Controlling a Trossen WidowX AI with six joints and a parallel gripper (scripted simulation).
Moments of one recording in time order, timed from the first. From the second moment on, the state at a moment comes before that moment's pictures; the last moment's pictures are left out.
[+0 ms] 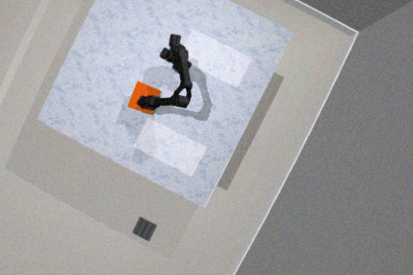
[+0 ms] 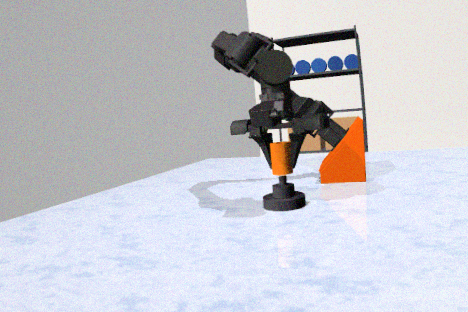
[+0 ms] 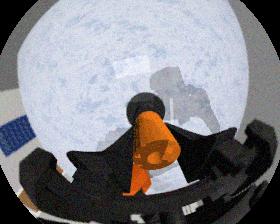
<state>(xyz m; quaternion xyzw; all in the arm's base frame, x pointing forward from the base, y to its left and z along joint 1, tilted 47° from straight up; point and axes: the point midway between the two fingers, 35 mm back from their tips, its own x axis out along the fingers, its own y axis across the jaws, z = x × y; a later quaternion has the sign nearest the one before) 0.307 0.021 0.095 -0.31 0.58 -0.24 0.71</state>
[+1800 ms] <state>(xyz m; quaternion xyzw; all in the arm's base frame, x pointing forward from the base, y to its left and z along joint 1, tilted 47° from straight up) 0.308 0.017 0.092 -0.38 0.60 -0.18 0.68</state>
